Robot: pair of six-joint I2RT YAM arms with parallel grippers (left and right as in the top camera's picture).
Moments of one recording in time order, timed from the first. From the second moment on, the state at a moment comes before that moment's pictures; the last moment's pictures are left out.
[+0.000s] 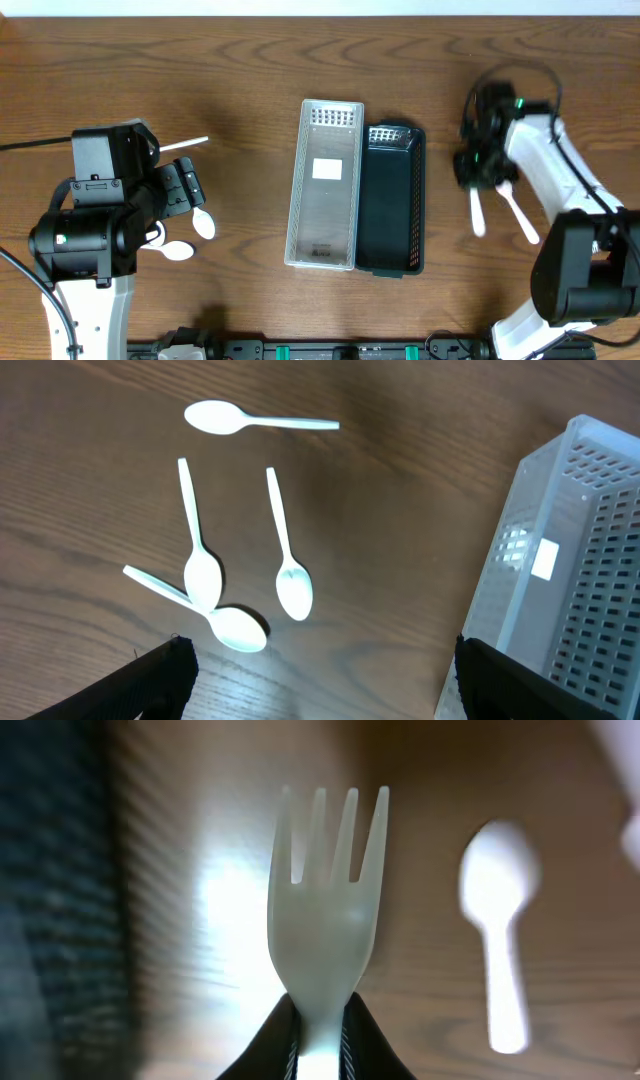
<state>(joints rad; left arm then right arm) 0.04 1.08 1.30 -1.23 -0.04 -0.26 0.06 1.80 1.41 -1.16 0.02 0.04</state>
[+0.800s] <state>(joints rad) 0.04 1.08 1.30 -1.23 -0.04 -0.26 0.49 1.80 1.36 -1.07 -0.08 0.54</state>
